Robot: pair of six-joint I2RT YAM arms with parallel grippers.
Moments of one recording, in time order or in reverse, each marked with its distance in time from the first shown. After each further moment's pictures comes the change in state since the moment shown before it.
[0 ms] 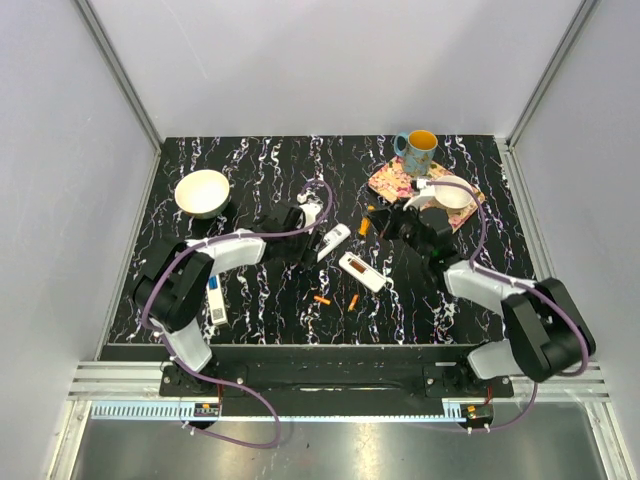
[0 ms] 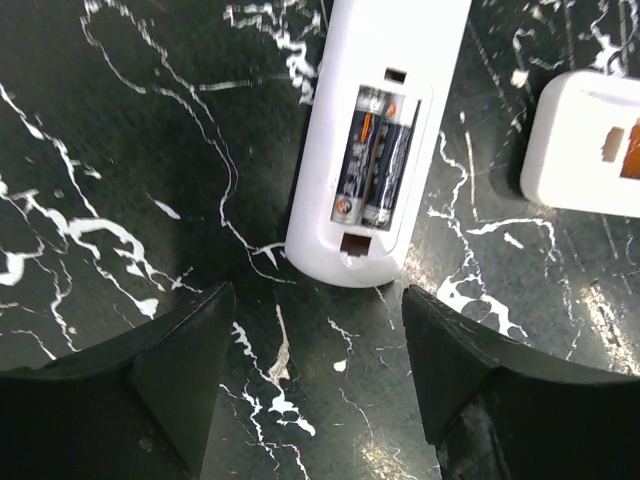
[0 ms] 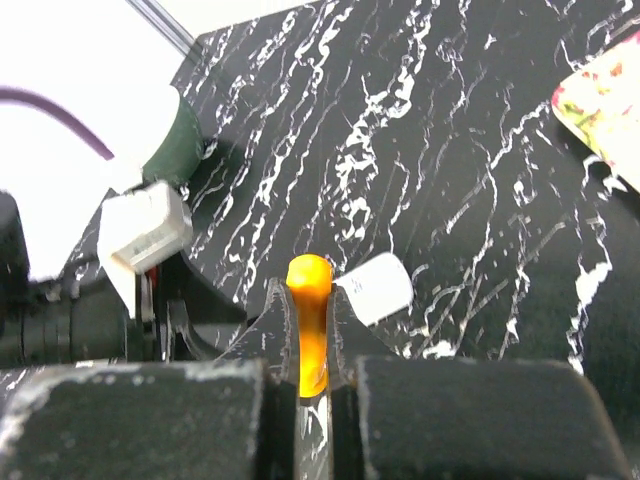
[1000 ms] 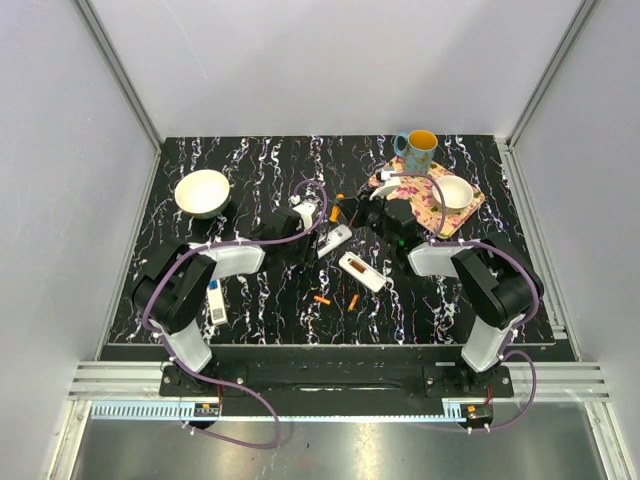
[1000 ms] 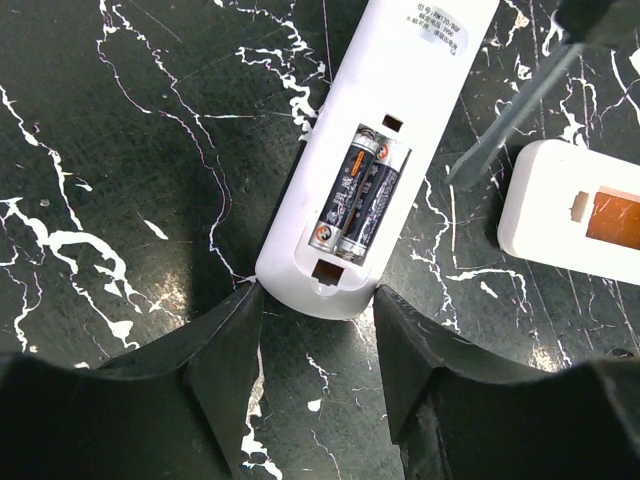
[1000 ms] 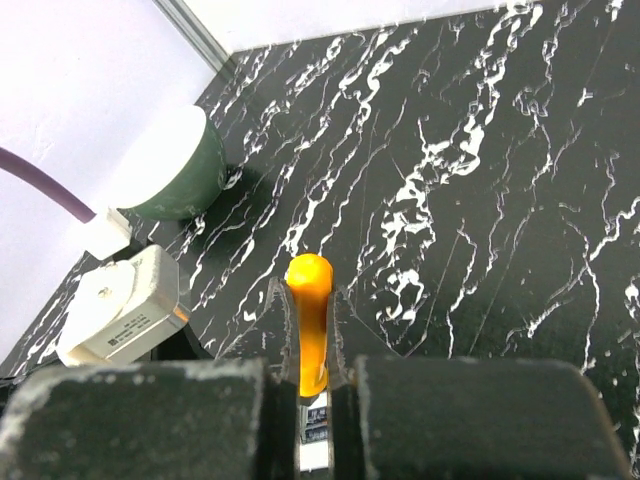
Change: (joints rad) left arm -0.017 -0.009 -0.123 0.229 -0.028 -0.157; right arm 0.103 0.387 0.232 0.241 0.039 -0.012
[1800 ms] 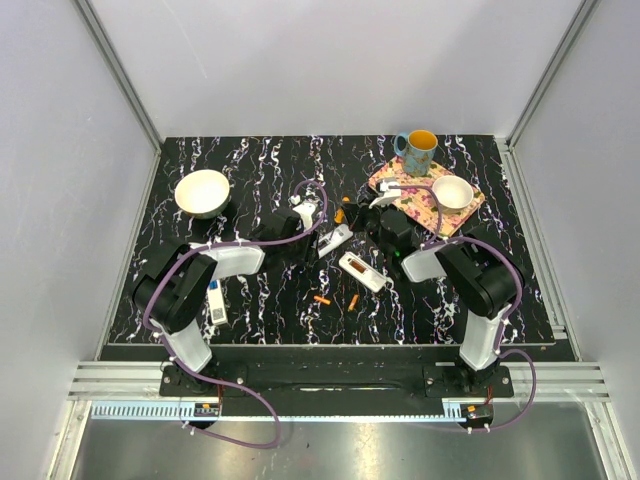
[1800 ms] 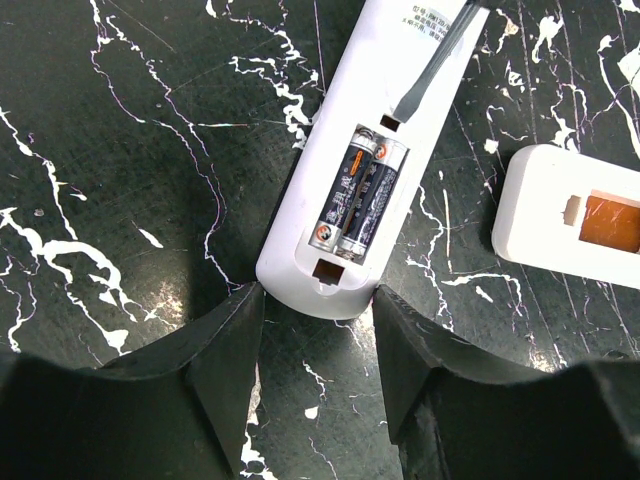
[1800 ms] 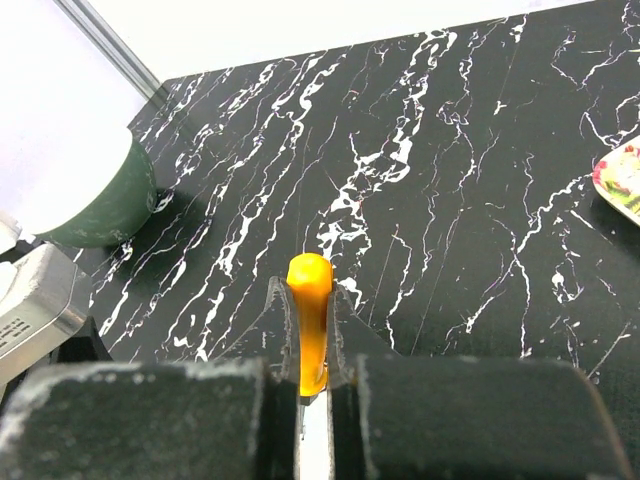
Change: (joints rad) left arm 0.000 0.005 -0.012 0.035 0.012 0.001; right arm 0.047 0.106 -0.051 0.204 0.208 -0.089
